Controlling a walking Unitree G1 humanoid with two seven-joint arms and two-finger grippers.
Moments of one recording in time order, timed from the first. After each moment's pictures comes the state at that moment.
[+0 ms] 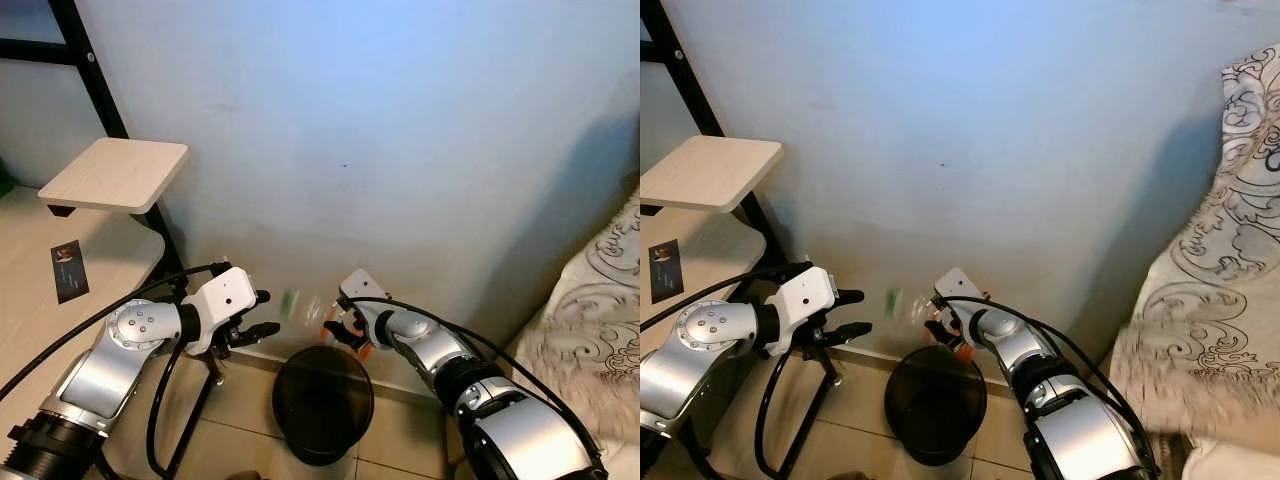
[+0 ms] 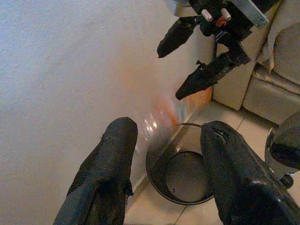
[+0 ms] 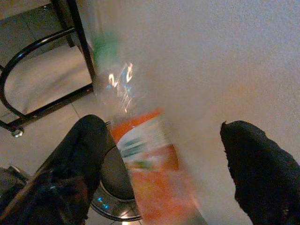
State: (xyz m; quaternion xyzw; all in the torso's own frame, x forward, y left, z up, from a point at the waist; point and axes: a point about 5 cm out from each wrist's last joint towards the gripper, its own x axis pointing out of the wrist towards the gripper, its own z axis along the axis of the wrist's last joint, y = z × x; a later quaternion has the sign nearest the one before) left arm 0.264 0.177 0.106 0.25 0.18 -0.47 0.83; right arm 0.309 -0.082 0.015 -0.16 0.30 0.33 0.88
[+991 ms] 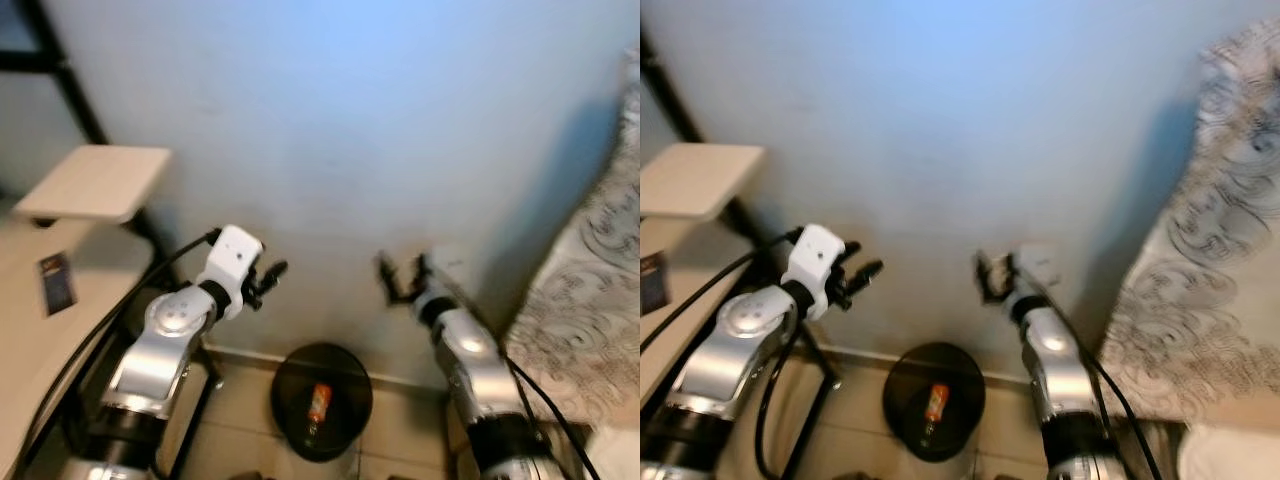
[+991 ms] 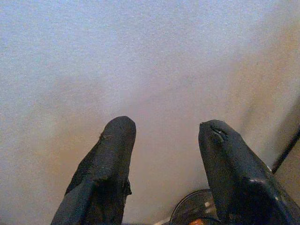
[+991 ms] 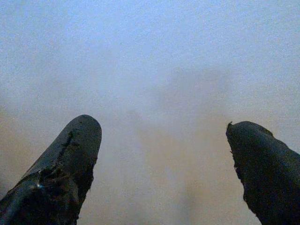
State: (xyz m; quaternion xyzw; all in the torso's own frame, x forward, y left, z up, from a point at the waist) left arm 0.297 0.154 0.108 0.13 0.11 -0.23 0.96; right arm 0.300 -0.139 0.075 0.06 0.07 0.05 0.99
